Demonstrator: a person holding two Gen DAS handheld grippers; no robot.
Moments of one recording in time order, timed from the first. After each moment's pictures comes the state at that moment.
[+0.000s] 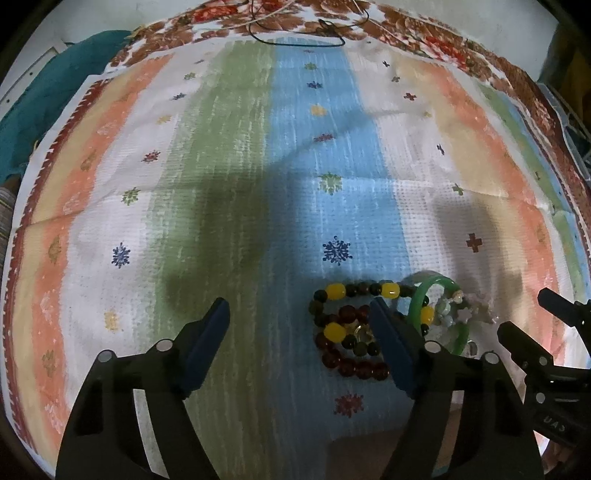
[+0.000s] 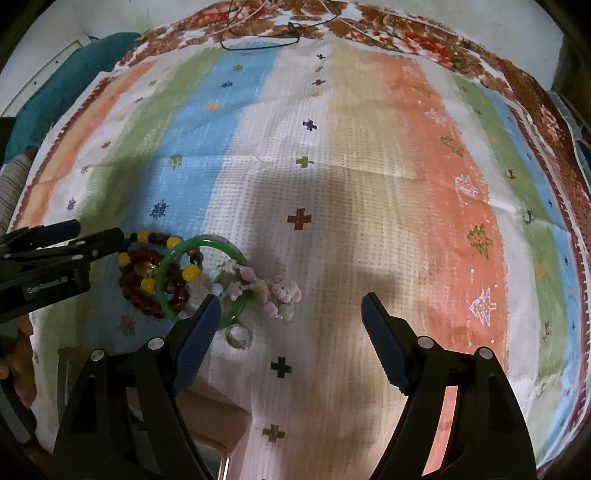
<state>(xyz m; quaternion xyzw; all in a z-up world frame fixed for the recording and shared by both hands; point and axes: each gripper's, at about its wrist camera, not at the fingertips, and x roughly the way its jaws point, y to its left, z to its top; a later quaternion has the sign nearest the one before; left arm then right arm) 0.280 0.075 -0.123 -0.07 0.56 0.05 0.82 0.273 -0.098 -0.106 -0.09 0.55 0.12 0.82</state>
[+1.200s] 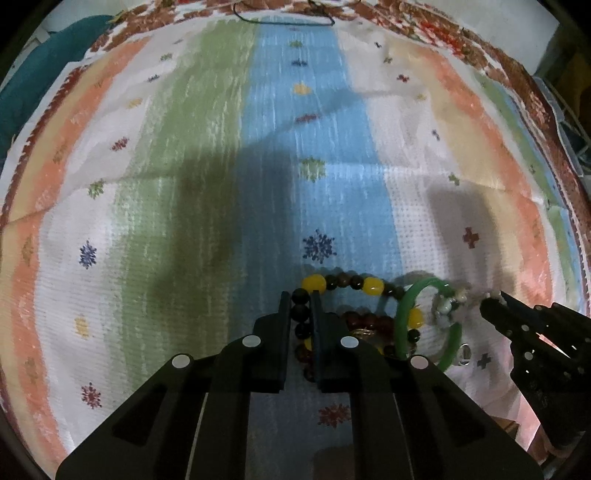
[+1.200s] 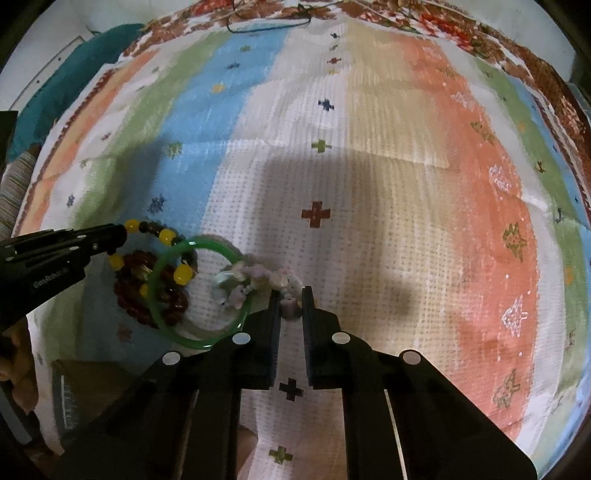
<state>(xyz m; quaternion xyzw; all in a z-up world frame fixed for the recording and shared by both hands) 0.292 0.070 -0.136 -0.09 0.59 0.02 0.81 0.289 -0.094 -0.127 -0.07 0.57 0.15 0.81</state>
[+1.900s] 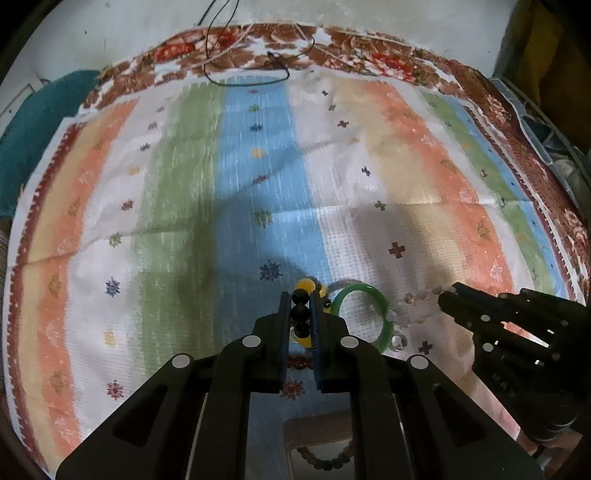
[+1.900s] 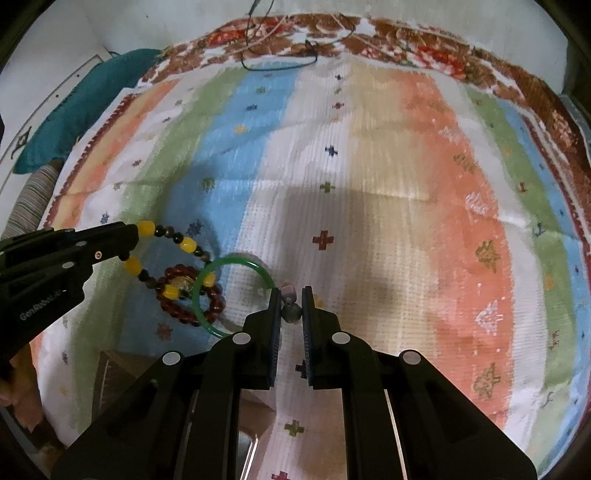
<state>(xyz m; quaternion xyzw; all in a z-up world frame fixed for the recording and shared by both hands) 0.266 0.037 -0.065 -0.05 0.52 -0.01 0.85 0.265 -0.099 -0.077 -0.06 0.53 0.16 0.83</state>
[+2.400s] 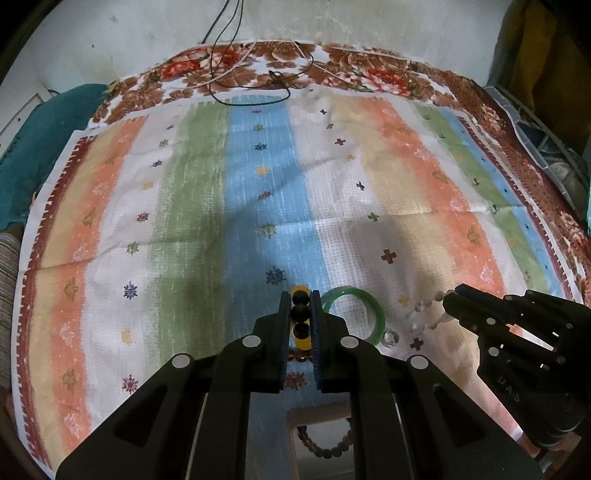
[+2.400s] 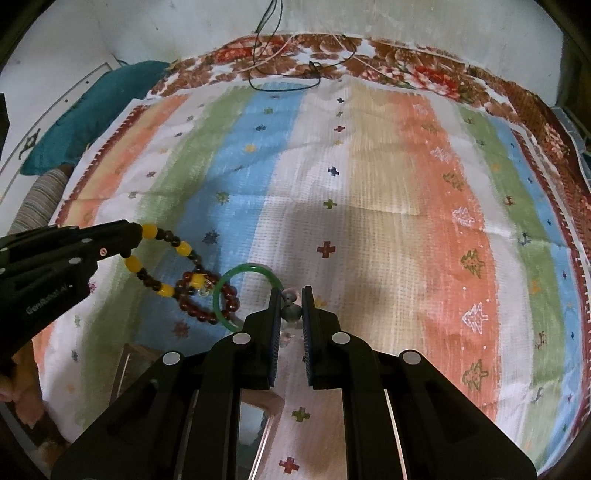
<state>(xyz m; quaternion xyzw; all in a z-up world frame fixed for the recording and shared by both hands) 0.247 0.034 -0.041 -0.04 0.50 -0.01 0.86 0.245 -0.101 -0.051 -0.06 0.50 0.17 0.85</state>
